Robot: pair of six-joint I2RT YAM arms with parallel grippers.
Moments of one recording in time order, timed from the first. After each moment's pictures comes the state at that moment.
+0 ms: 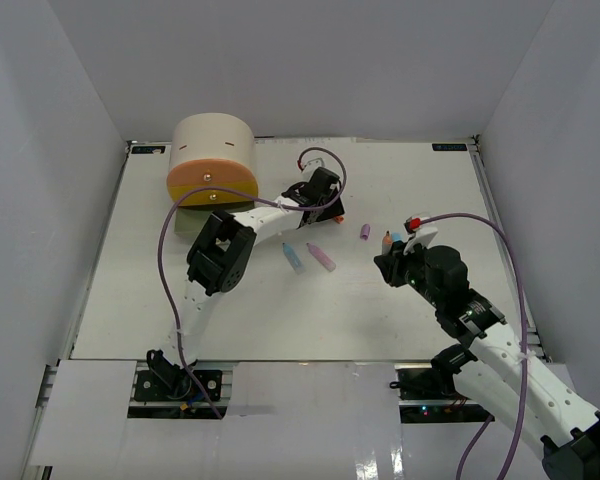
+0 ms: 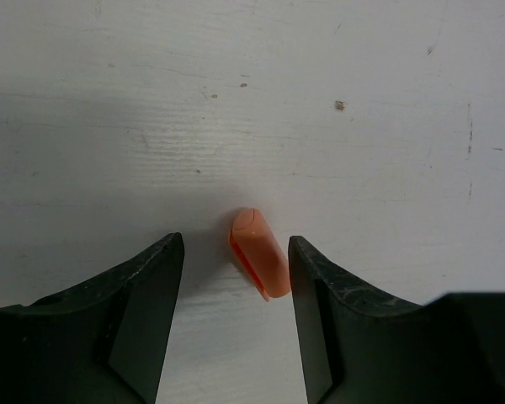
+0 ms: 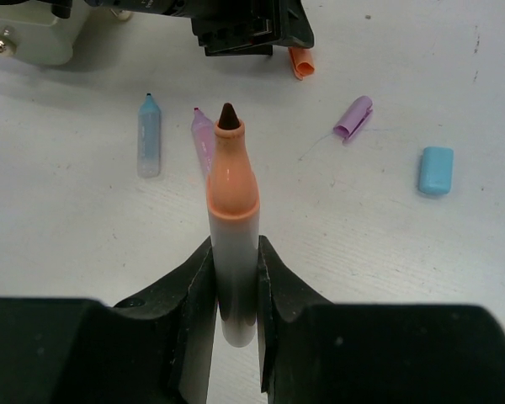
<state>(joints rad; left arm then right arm) -0.70 2.31 1.77 -0.20 -0.22 -0.78 0.56 0.65 0.49 -0.18 0.01 0.23</state>
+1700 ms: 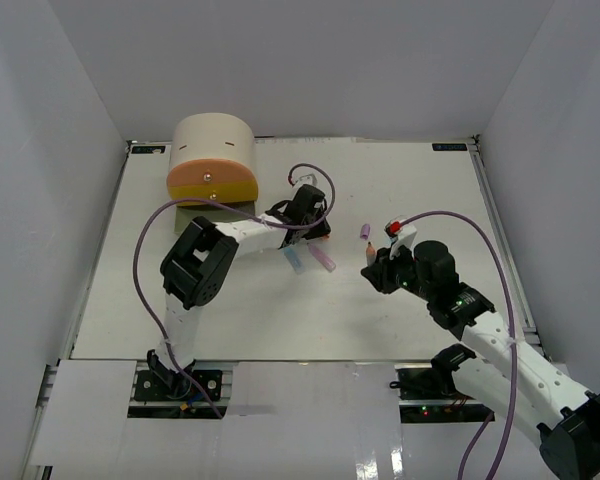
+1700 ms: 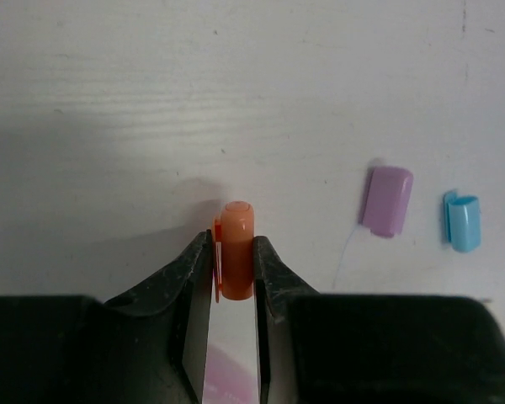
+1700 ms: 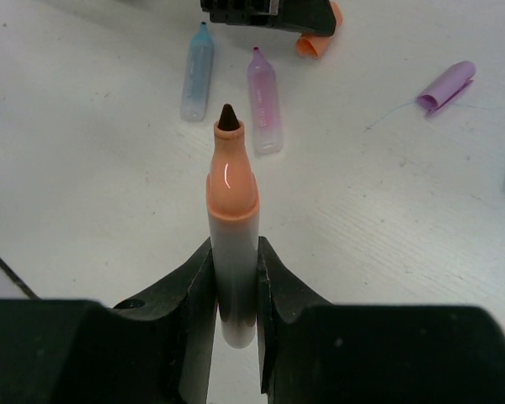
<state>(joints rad) -0.71 2.11 1.43 -0.05 -0.14 -0.76 0.56 0.75 0.49 -0.18 -0.18 0.17</state>
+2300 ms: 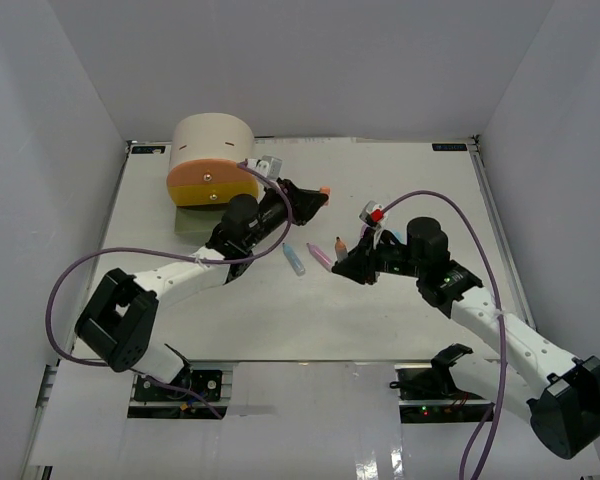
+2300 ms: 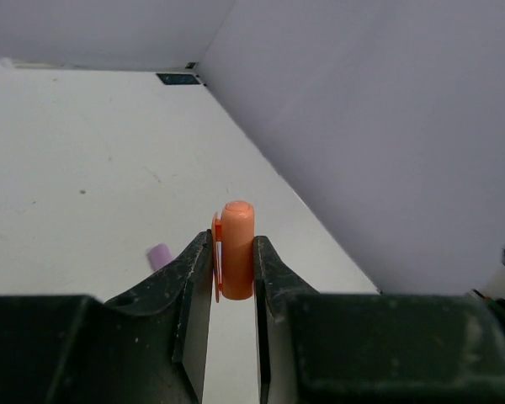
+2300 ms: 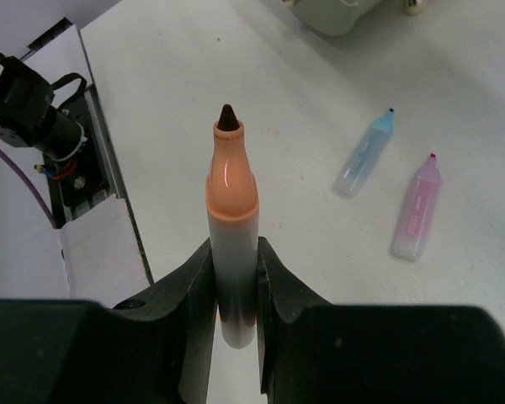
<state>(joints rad) -0.67 1.51 0.89 0.69 0.14 -0.59 0.56 0.93 0.62 -0.01 -0.66 0.12</state>
